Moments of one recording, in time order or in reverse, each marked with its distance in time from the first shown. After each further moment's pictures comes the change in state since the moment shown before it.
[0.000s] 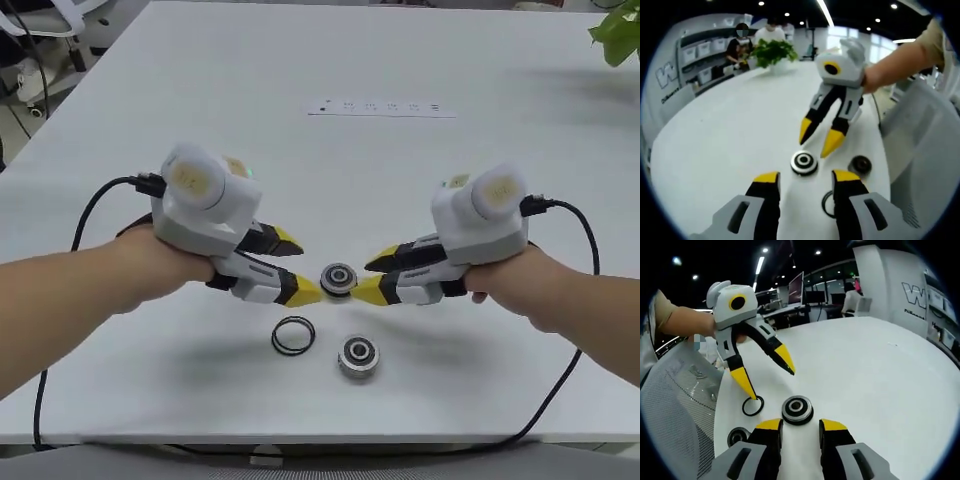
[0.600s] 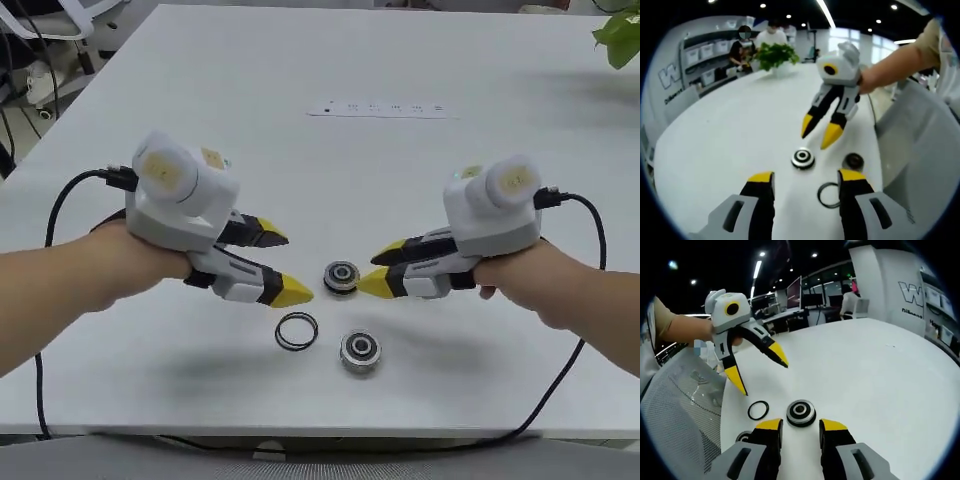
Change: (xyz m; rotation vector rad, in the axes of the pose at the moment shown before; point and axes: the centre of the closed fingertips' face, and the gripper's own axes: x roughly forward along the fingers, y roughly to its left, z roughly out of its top) left arm -0.025 -0.002 -0.001 -0.001 -0.013 0.026; right arm -0.008 0.008 0.008 0.026 -0.028 -0.001
